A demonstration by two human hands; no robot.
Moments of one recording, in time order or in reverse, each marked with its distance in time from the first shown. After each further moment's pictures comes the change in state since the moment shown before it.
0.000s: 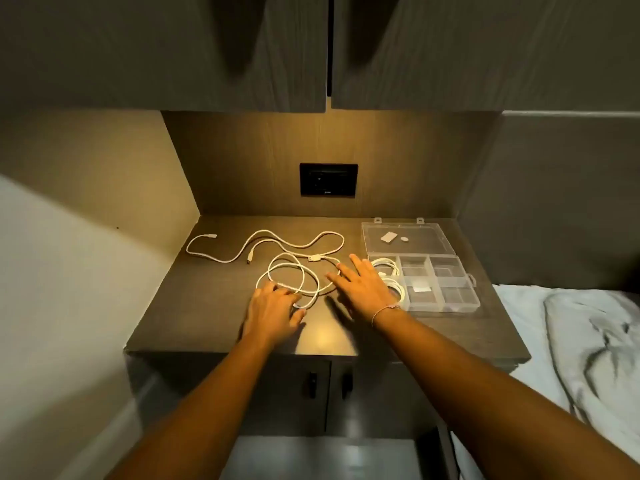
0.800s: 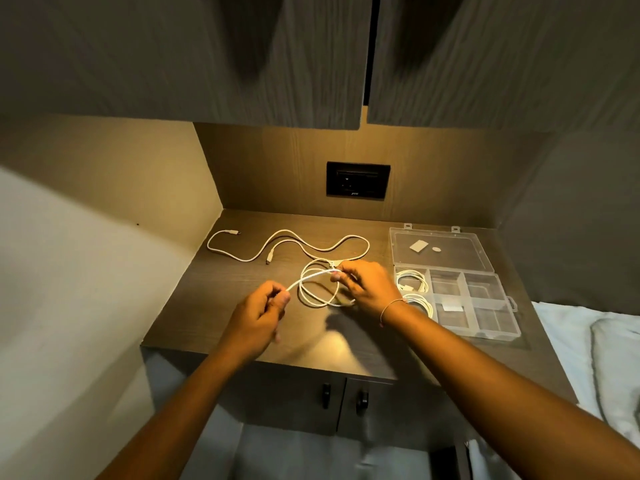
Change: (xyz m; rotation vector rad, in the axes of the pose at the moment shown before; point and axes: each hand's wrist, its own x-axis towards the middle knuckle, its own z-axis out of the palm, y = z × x) left_hand -0.042 -0.024 -0.065 -1.027 0.086 -0.242; right_hand 0.044 -0.001 -0.022 0.756 0.232 -0.010
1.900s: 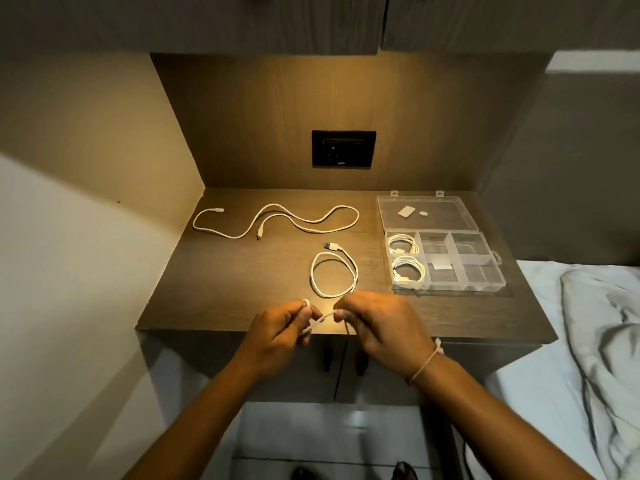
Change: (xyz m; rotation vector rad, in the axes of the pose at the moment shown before) left_hand -0.057 -0.010 0.023 -0.074 -0.225 0.226; right_hand -0.131 -0.091 -0.005 -0.123 0.135 -0.218
